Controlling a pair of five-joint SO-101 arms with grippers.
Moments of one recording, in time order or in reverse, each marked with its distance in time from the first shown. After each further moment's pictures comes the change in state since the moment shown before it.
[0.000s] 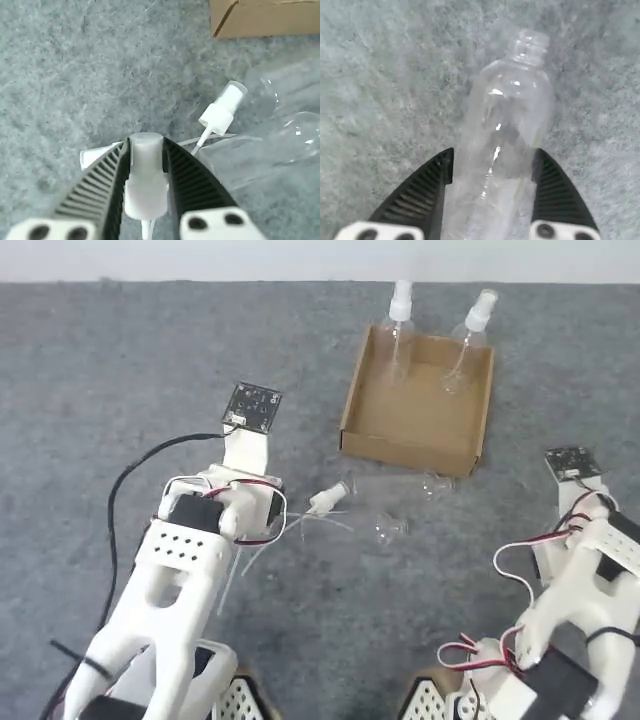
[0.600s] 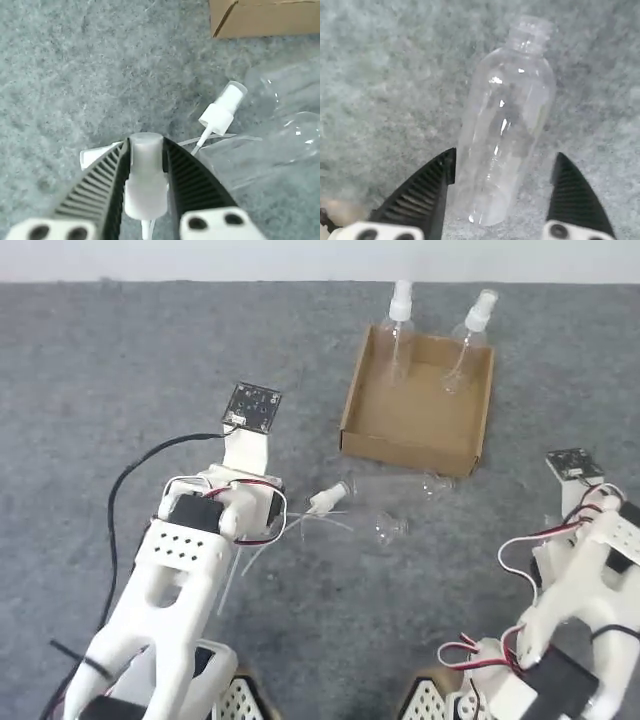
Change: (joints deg) left arm 0.0 0.0 0.0 0.0 0.0; right arm 0.0 0.1 -6.3 13.3 0.0
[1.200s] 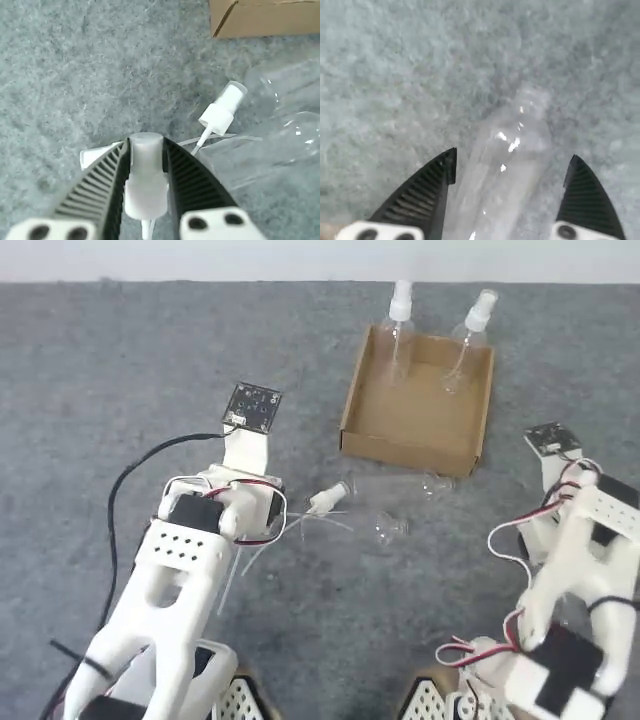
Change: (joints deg) left arm 0.0 0.0 0.0 0.0 0.0; right arm -8.2 7.2 -5.0 -4.3 -3.2
